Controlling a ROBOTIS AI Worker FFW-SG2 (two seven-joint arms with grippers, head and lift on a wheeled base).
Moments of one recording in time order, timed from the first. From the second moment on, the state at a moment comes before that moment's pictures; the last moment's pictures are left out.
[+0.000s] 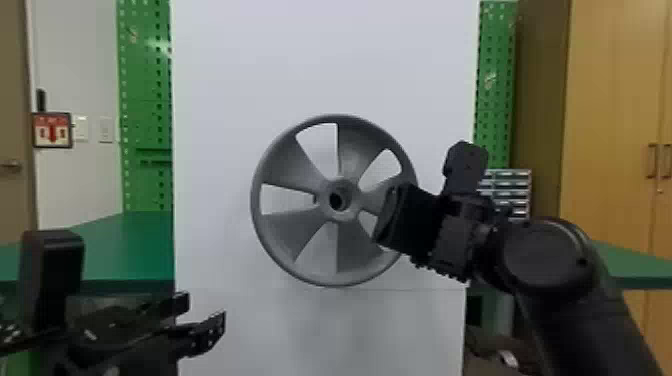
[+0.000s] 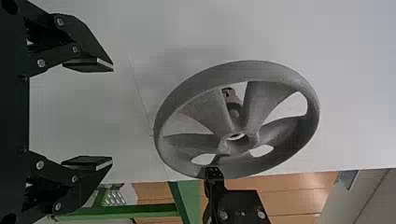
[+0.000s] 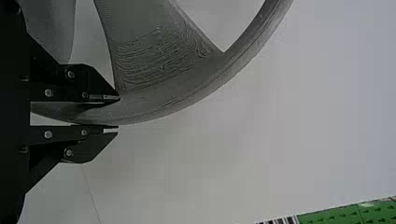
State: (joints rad) left arm -0.31 0.27 0.10 -2.30 0.32 0.98 -0.53; right arm -0.96 0.00 0.08 -1.56 -0.83 0.95 -0.74
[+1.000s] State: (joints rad) left arm -0.30 0.28 0.10 -2.30 0.32 0.98 -0.53; right arm -0.97 0.00 0.21 -1.48 -0.75 0.86 -0.81
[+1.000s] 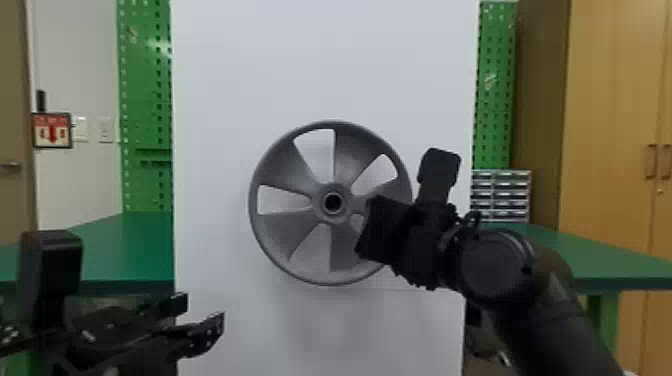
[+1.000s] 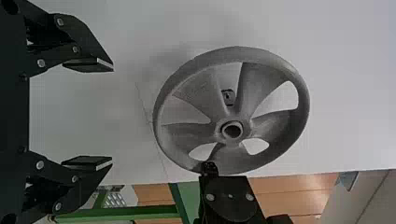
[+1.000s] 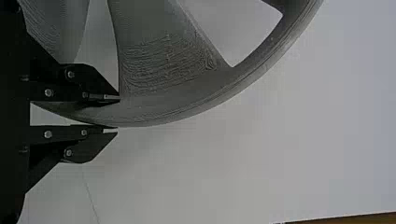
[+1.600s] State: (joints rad) left arm -0.30 0.28 0.10 -2.30 0.32 0.98 -0.53; right arm -0.99 0.00 0.24 -1.42 -0.74 0.82 -0.86
